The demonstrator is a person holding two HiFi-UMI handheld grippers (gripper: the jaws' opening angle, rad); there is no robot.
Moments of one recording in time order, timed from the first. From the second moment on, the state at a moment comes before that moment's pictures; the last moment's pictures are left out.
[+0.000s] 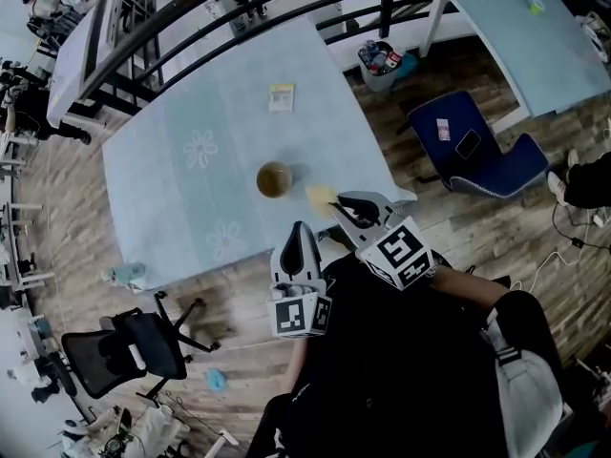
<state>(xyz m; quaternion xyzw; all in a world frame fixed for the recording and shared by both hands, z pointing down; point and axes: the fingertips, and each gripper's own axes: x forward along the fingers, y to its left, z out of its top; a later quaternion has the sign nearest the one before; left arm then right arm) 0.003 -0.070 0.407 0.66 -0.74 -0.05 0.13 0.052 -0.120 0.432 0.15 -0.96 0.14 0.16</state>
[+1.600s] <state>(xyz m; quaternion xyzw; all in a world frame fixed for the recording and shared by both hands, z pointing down) 0.054 -0.056 0.406 0.63 -0.77 -0.04 0.10 0.096 -0.104 0.392 0.12 -0.99 0.08 0.01</state>
